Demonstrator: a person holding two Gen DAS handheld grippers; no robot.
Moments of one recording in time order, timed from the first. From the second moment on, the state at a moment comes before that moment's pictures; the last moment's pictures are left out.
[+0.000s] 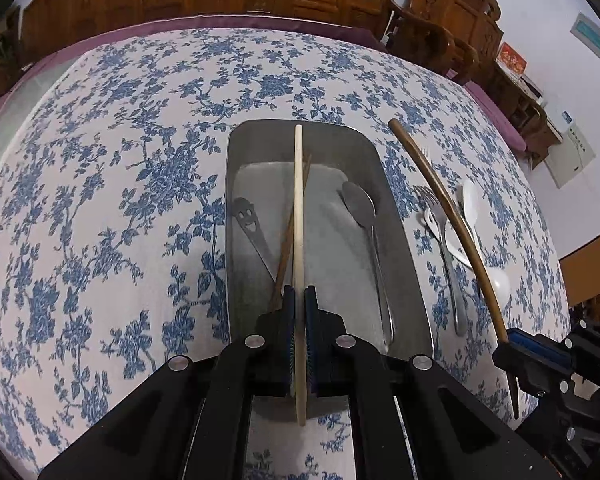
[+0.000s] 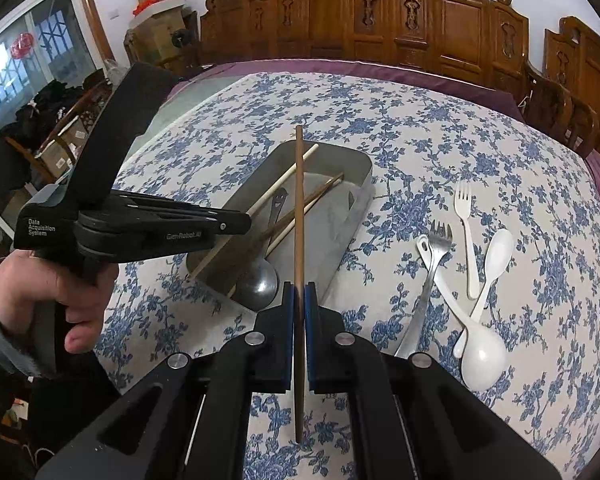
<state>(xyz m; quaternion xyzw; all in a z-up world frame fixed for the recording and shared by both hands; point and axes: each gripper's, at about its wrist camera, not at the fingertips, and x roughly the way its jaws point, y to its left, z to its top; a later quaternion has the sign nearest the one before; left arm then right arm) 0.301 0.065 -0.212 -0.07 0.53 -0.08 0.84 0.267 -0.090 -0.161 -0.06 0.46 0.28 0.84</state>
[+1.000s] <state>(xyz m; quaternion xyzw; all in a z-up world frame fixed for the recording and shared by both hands) 0.272 0.141 -0.157 -0.08 0.46 -0.03 0.88 0.340 -0.031 -0.175 0.00 0.45 0.29 0.84</state>
